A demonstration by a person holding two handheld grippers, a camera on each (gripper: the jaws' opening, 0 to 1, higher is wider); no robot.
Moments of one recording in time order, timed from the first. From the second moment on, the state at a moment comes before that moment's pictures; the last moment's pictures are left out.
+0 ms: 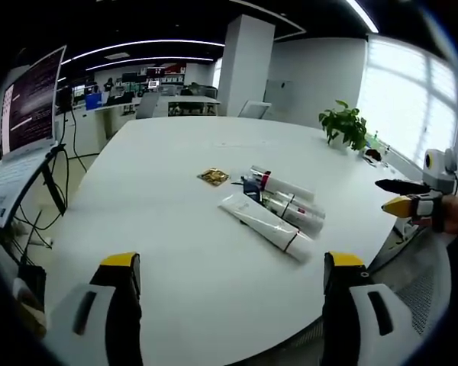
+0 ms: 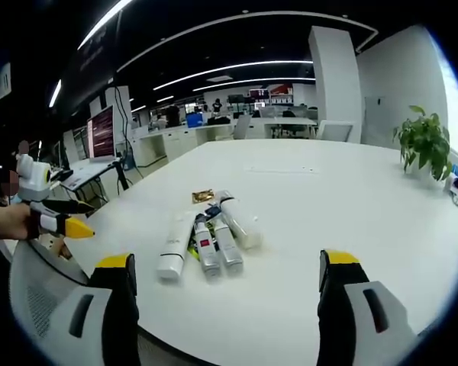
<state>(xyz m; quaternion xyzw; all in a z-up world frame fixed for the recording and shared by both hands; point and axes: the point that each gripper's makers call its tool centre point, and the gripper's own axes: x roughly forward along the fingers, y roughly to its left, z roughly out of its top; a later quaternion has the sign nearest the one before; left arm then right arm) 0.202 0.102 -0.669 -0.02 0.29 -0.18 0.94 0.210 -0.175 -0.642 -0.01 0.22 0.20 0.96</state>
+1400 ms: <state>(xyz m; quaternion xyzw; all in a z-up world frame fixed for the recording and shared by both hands) 0.203 0.103 -0.670 -0.03 0.29 -0.18 0.94 0.247 -0.191 -0.646 -0.01 0.23 0.19 0.95</state>
